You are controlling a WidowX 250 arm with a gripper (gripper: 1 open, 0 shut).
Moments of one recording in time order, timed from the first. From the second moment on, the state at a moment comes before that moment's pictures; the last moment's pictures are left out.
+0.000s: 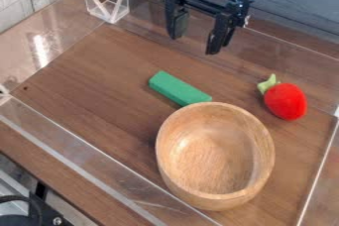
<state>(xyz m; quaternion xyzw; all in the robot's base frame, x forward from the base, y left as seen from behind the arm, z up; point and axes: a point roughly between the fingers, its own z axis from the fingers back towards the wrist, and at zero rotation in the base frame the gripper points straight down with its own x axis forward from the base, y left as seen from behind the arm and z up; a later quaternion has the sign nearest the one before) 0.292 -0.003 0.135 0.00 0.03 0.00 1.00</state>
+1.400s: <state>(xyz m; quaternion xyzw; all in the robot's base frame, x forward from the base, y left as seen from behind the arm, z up) 0.358 -0.135 0.031 -0.08 -0.01 0.44 0.90</state>
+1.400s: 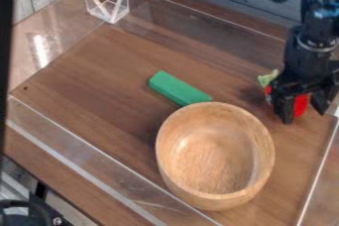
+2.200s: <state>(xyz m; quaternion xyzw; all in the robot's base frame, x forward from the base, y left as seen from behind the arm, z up) 0.367 -0.113 0.028 -0.09 -0.05 0.44 0.89</state>
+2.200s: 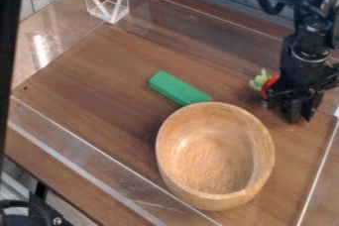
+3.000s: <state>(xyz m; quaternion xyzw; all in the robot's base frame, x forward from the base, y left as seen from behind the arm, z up) 0.363 -0.133 0.052 -0.07 -0.10 0.47 0.87</state>
